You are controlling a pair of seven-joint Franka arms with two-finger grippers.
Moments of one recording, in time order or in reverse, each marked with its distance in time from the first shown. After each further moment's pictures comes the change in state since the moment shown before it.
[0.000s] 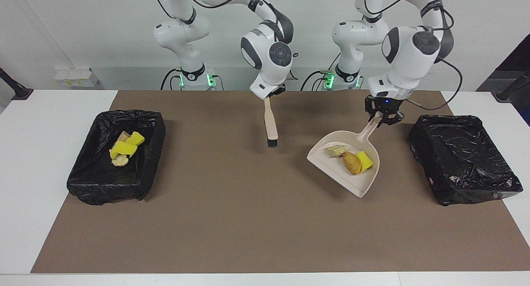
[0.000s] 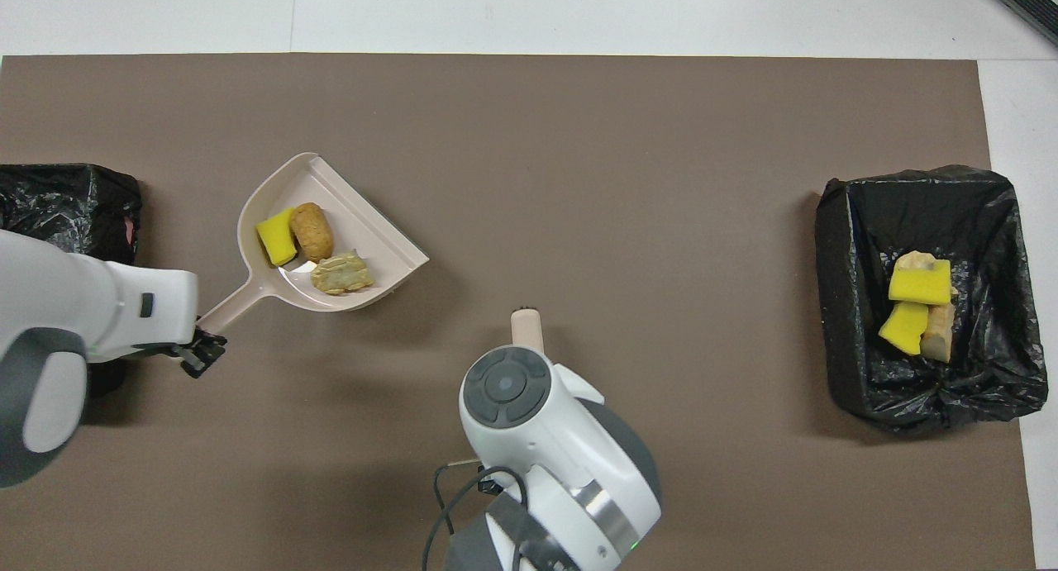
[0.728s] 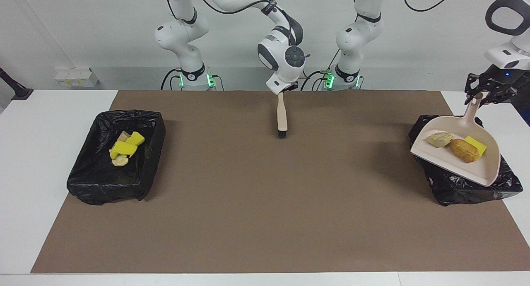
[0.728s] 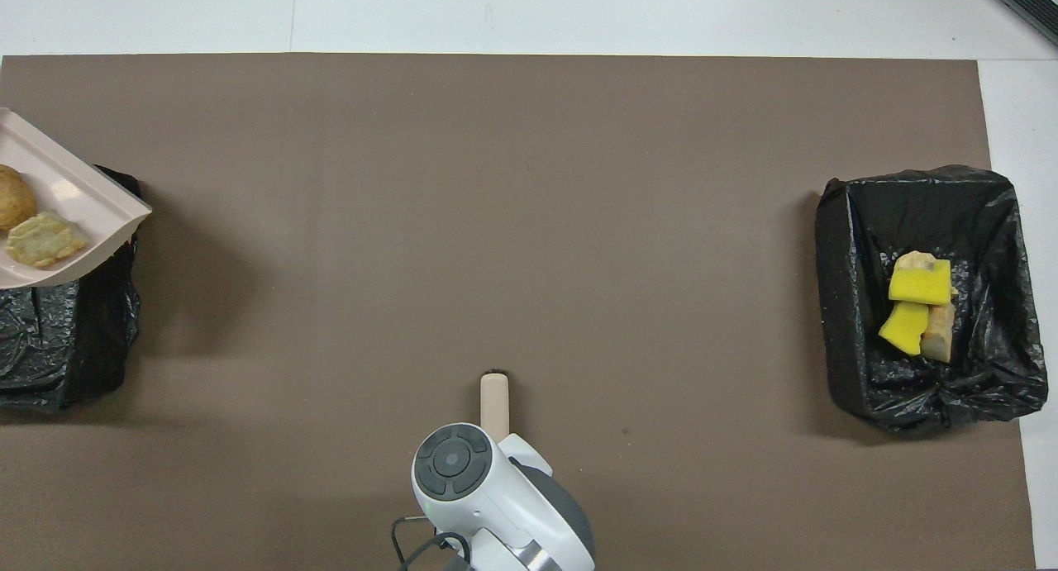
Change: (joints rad) left arm 0.535 0.132 0.015 0.334 0.004 -0.106 0.462; right arm 0.117 0.069 0.000 -0.076 0.121 0.148 0.074
